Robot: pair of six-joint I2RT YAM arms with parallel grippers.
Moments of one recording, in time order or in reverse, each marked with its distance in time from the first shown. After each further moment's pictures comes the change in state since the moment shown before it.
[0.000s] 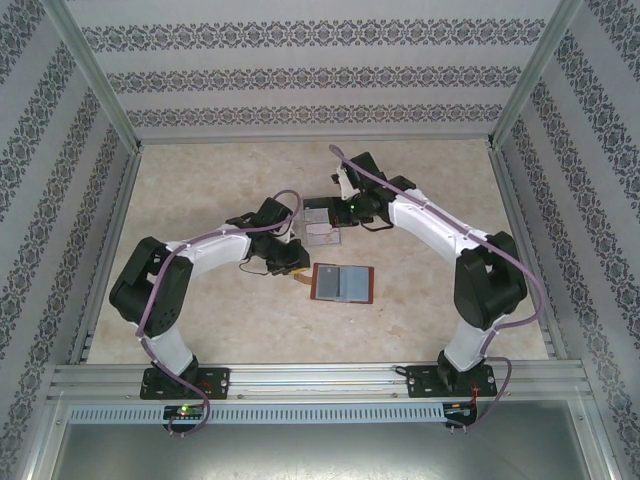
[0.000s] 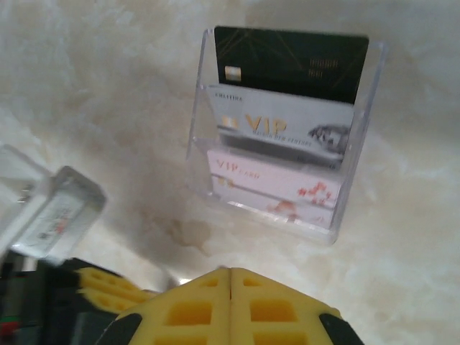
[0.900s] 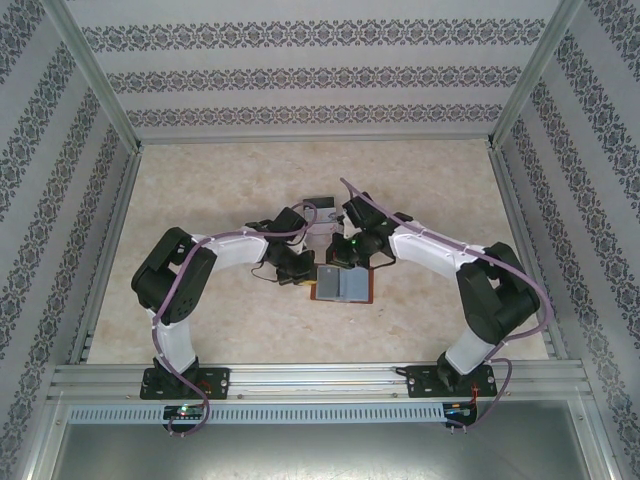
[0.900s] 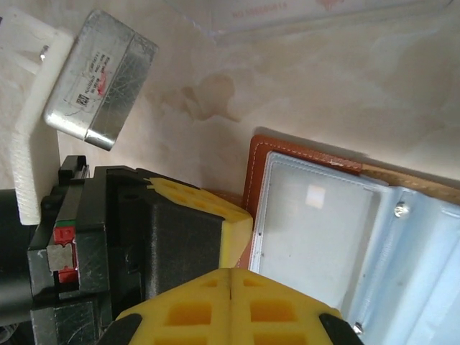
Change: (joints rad) left arm -0.061 0.122 0.021 0.002 0.016 0.007; right arm 0.074 -0.078 -0.334 0.151 -0.177 0.334
